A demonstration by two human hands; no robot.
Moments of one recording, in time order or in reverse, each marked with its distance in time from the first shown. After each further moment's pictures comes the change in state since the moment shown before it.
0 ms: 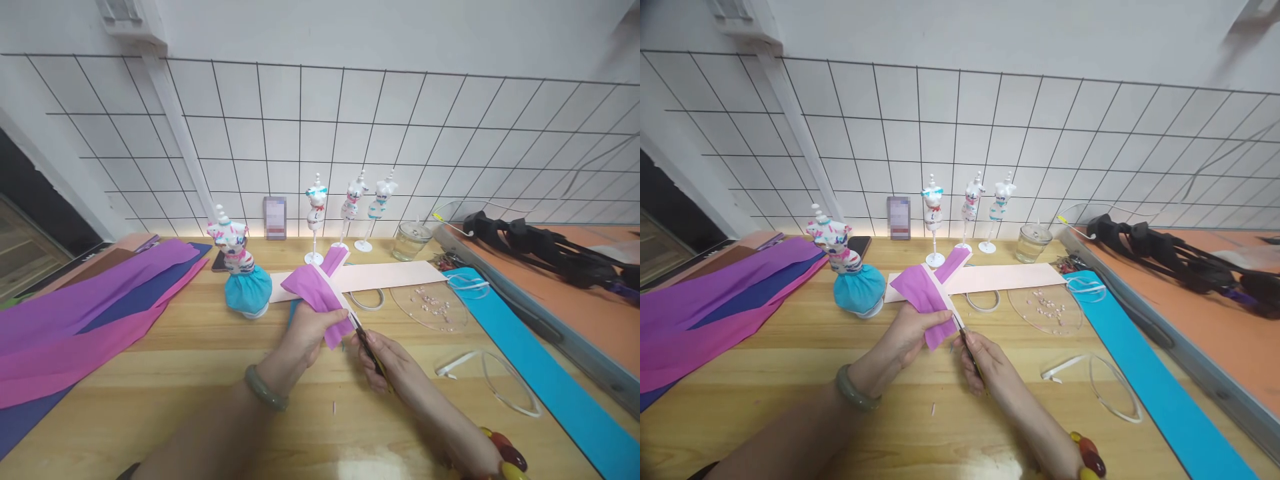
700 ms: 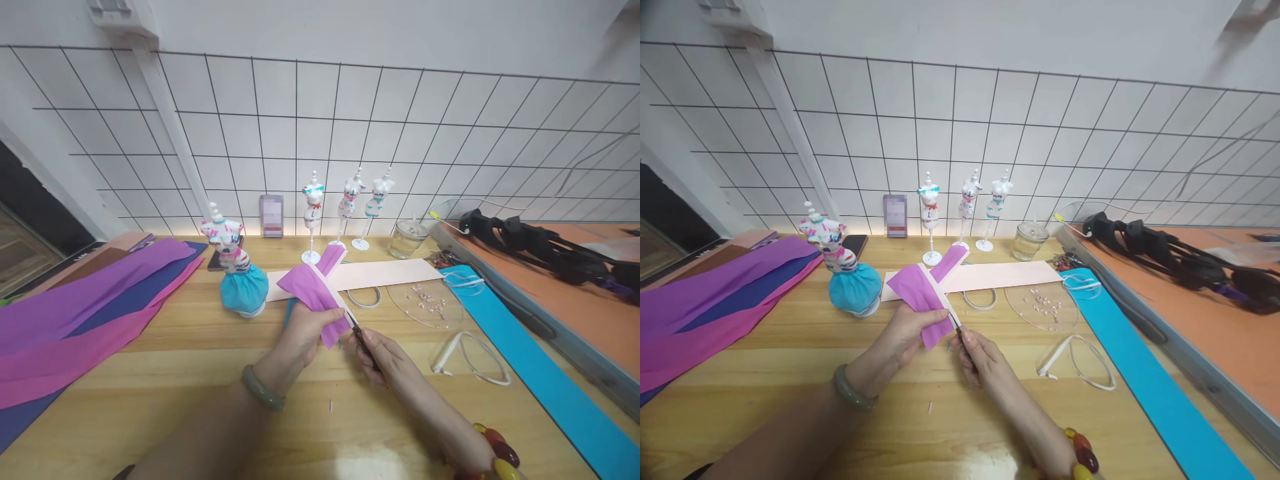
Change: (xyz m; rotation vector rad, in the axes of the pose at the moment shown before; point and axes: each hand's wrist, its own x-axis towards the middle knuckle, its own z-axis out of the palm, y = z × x) left_hand 0.001 -0.003 0.000 -0.052 0.011 -0.030; right_hand -0.001 -0.005 0.002 -0.093 0.069 0.037
